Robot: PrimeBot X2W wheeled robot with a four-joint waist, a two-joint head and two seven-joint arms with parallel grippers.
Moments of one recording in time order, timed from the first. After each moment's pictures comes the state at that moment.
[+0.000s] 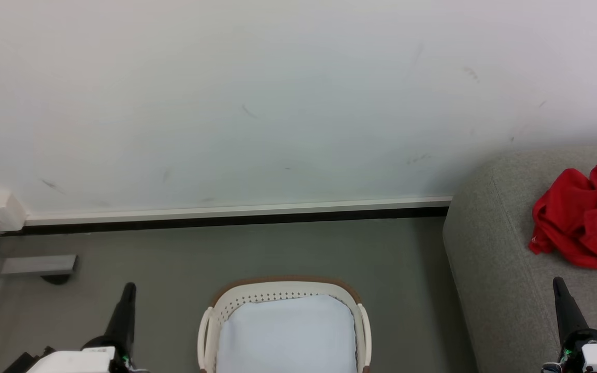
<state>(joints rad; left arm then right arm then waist) -0.10 0.04 0.11 0.26 -1.50 -0.13 0.09 -0.10 -0.06 -0.09 0.25 1.51 0.13 0.08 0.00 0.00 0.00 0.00</state>
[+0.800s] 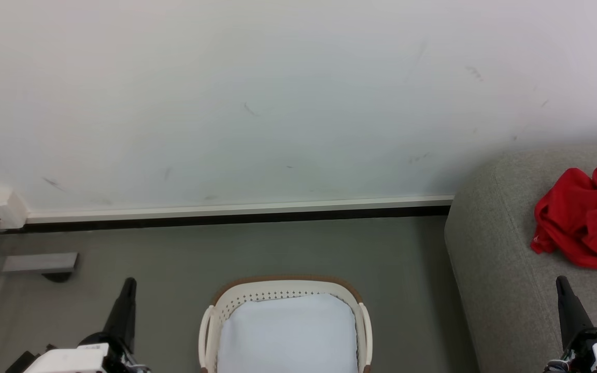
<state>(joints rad) -0.10 0.05 0.11 0.25 -1.61 -0.13 0.11 -0.10 -0.05 -0.11 0.25 1.61 0.13 0.11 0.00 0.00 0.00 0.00</state>
